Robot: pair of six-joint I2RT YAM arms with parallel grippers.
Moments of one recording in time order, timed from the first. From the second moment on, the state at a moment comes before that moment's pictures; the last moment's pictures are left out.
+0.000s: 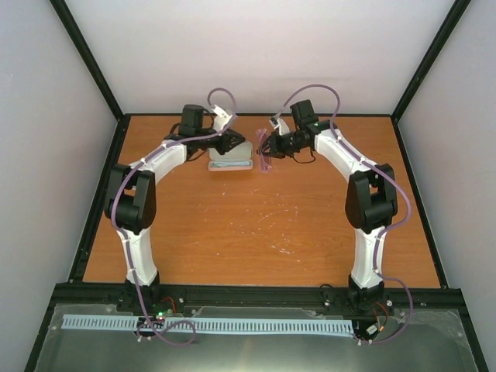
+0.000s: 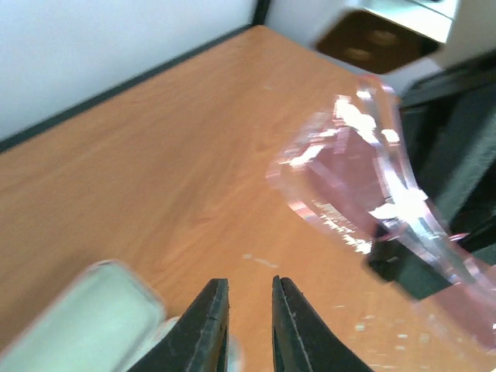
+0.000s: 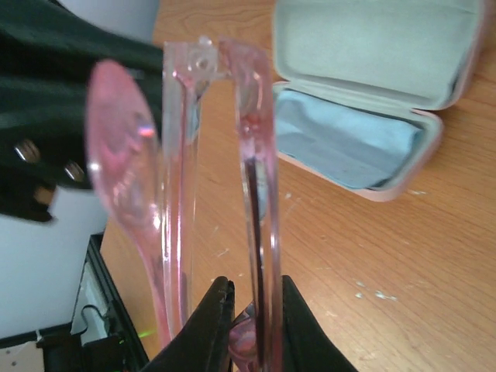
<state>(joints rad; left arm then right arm) -0.29 1.97 1.49 -0.10 0.80 0.16 0.36 2.03 1.75 -0.66 -0.80 0.31</state>
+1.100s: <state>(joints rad) -0.05 2.48 2.24 -0.62 0.46 0.59 0.35 2.11 1.71 -0.56 -0.78 0.40</state>
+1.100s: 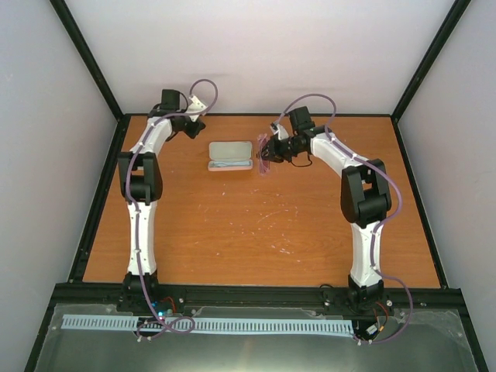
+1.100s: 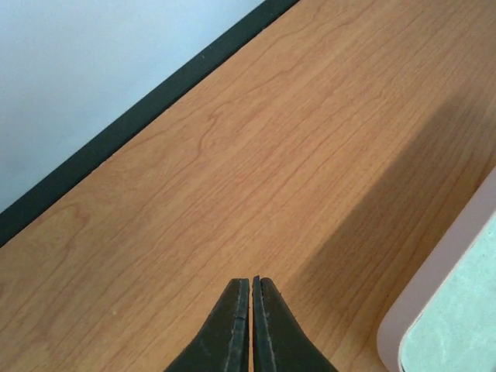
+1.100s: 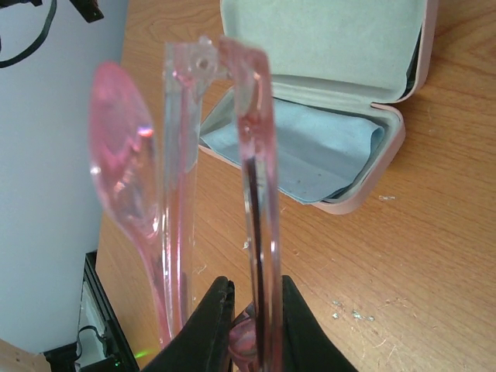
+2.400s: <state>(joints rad) -0.14 2.41 1.94 -0.71 0.61 0.54 0.35 2.15 1.75 -0.60 -0.76 0.41</state>
